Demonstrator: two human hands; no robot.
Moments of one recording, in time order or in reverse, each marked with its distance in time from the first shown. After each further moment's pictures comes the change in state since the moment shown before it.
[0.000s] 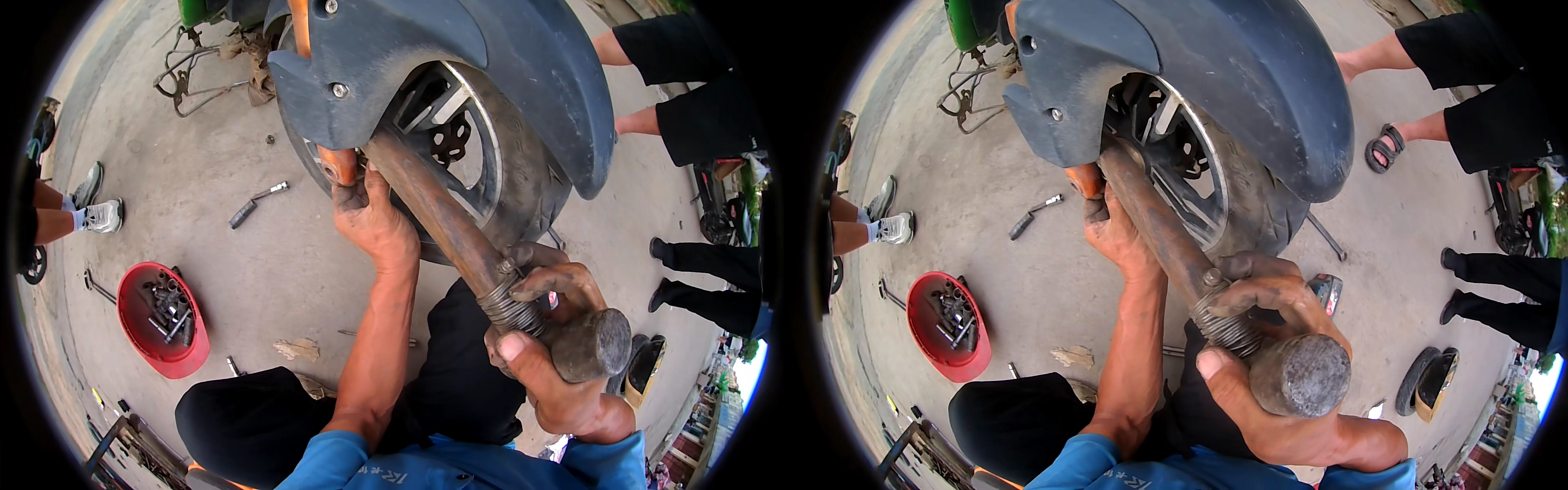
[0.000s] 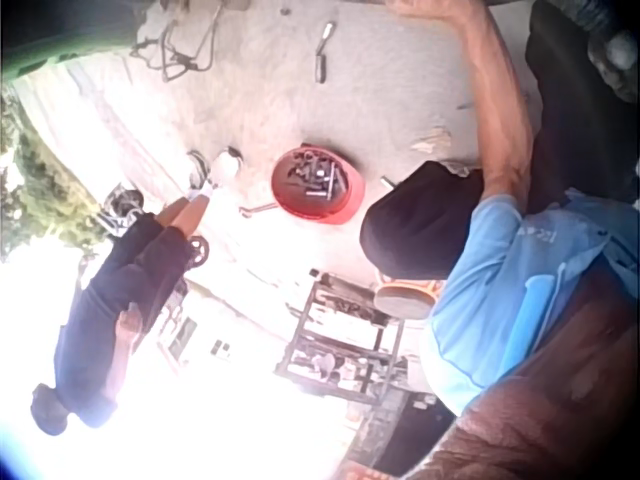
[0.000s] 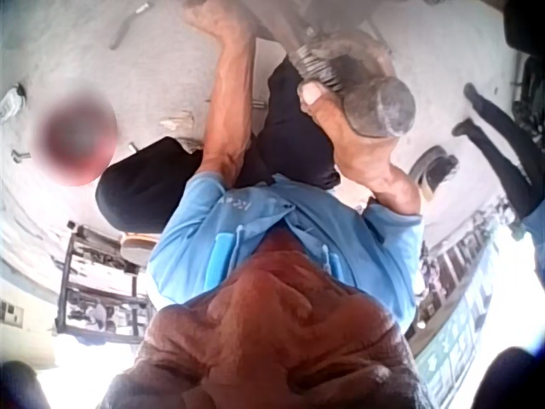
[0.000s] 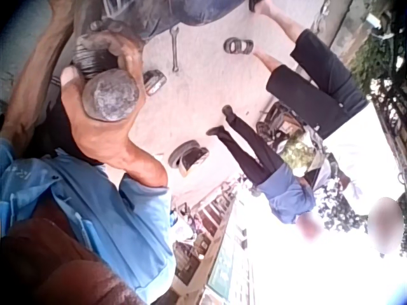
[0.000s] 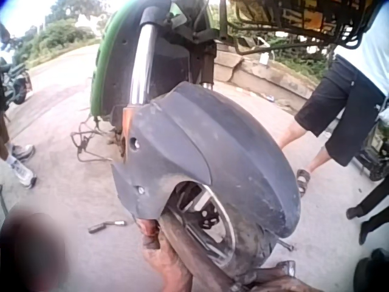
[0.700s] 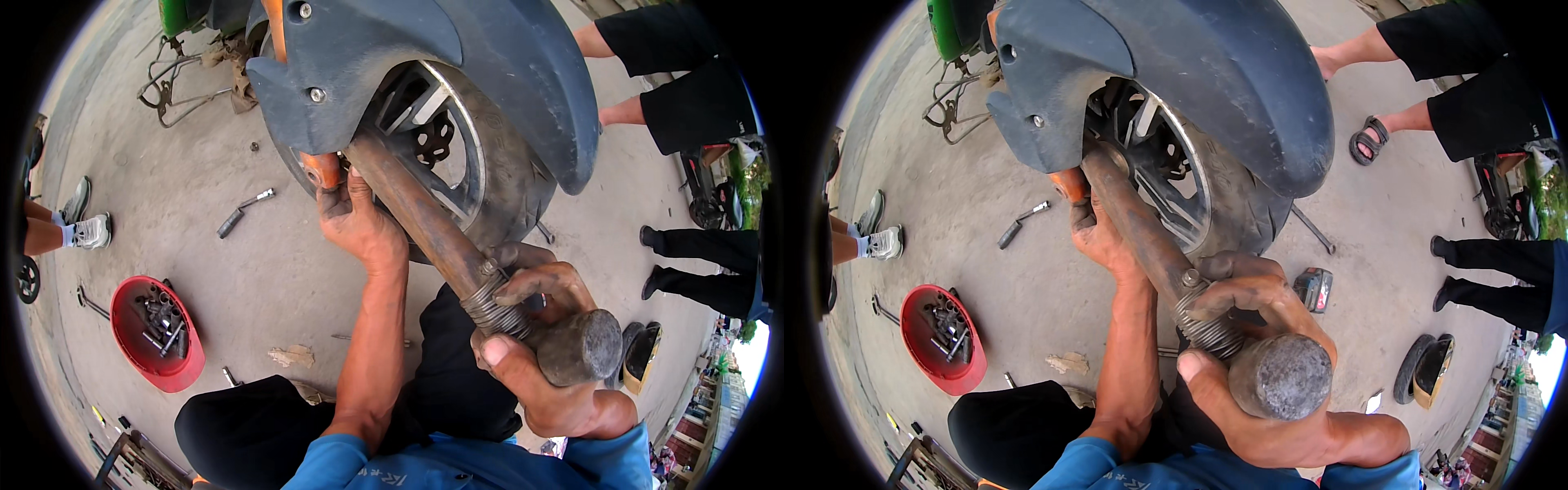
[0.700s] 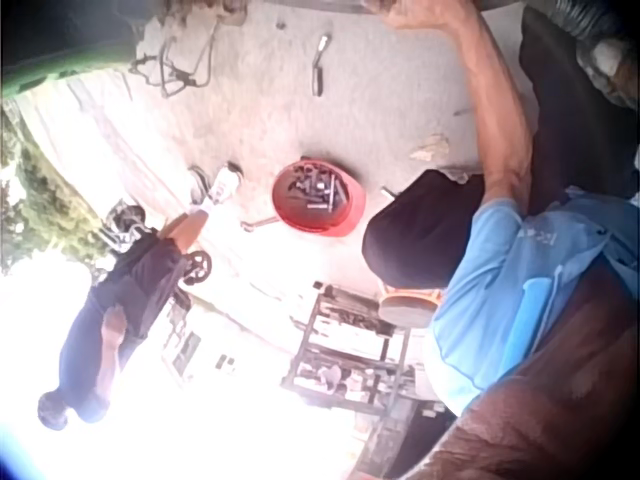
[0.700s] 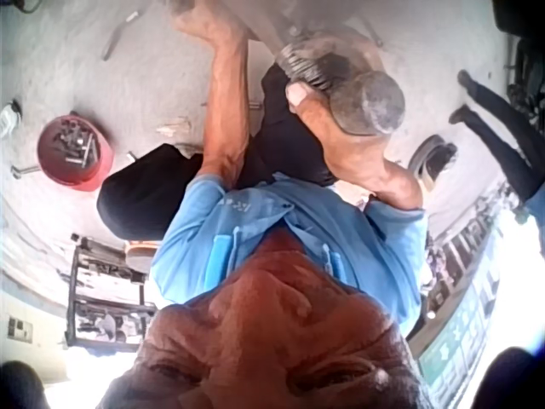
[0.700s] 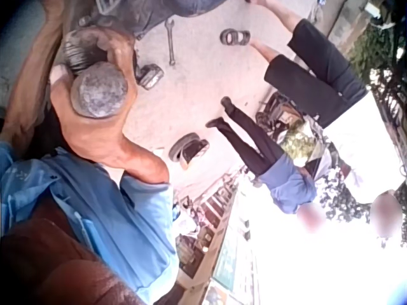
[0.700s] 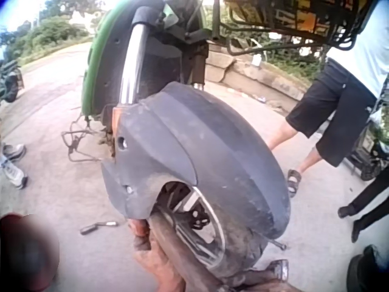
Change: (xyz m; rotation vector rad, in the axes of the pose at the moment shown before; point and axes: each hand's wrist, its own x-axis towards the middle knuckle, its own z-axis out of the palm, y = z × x) left_hand -0.001 -0.004 -0.001 -0.037 -0.009 0.016; right_hand -0.003 -0.001 0.013 0.048 0.083 0.011
